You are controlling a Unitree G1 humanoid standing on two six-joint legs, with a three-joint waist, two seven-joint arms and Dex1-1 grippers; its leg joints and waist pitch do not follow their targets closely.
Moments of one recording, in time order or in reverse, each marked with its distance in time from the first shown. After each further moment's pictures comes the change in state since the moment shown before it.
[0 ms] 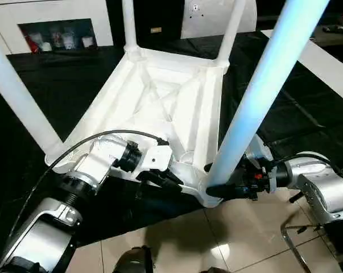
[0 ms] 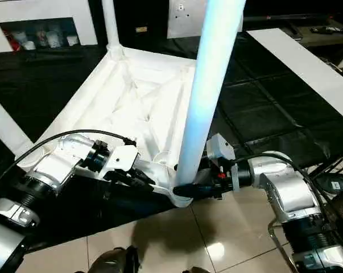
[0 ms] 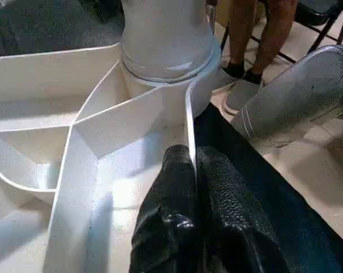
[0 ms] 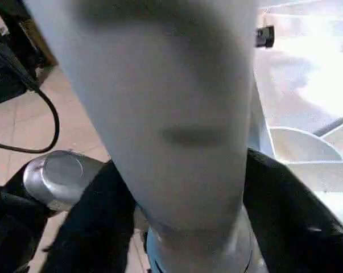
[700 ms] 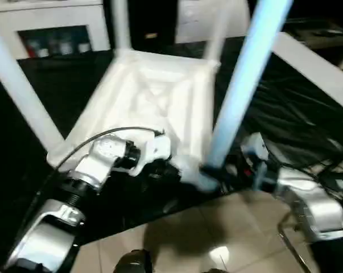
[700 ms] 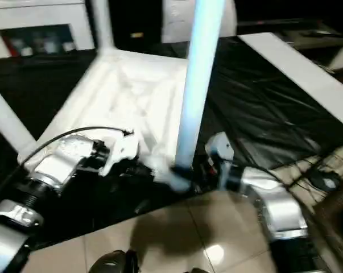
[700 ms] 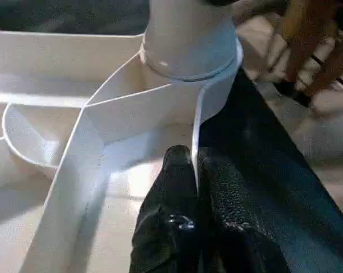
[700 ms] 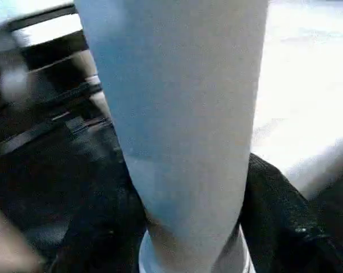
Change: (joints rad) left arm 0.018 -0.092 0.086 -0.019 0.056 0.287 0.292; right arm 0.133 0.280 -0.147 -0.100 -0.074 0.084 -0.598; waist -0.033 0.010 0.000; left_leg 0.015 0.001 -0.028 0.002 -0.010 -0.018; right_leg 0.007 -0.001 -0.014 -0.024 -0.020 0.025
